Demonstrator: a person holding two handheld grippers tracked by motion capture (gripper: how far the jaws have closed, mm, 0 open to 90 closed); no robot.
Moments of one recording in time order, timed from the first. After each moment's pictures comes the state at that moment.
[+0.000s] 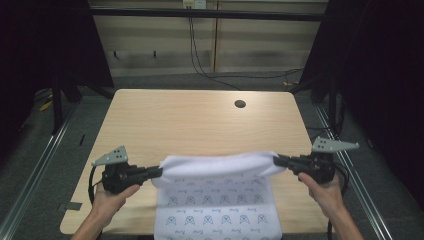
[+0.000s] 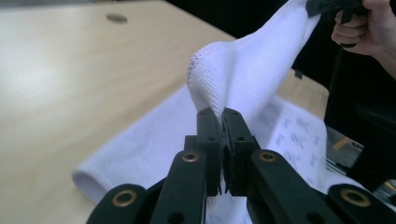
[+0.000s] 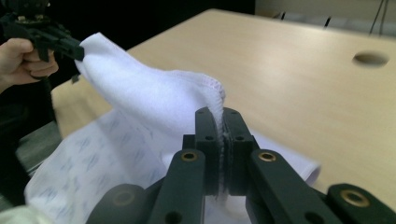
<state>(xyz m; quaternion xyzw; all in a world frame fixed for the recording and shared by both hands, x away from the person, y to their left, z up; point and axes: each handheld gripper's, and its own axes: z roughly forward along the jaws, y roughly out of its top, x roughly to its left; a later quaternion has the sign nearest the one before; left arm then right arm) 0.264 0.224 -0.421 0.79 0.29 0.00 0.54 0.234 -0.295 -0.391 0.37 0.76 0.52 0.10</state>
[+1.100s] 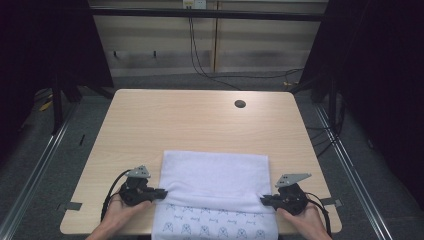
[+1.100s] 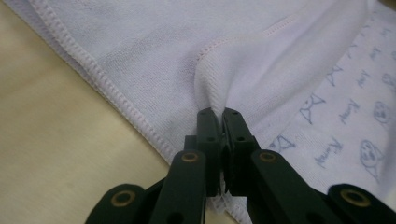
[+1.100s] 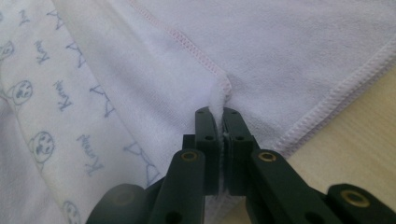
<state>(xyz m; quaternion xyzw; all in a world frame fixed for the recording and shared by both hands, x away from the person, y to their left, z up) 0.283 0.206 -0.498 0.86 0.32 -0.04 0.39 0.215 -0.257 -0.489 0.41 0.85 0.34 0.05</state>
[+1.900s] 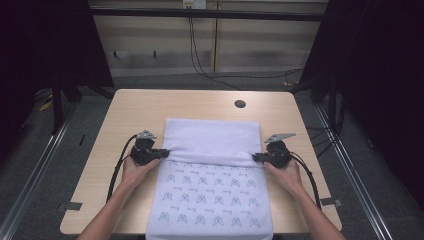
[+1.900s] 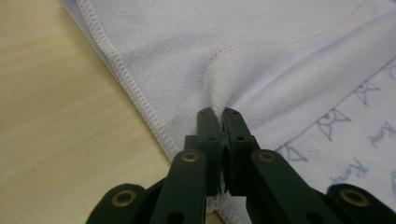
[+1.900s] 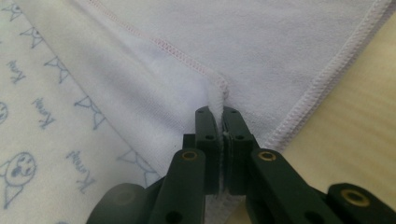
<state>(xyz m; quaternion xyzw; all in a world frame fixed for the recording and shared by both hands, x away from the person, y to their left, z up) 0.404 0.191 -0.505 0.83 0.39 0.06 0.40 0.352 -0.257 -0.500 0.45 0.81 0.36 0.11</state>
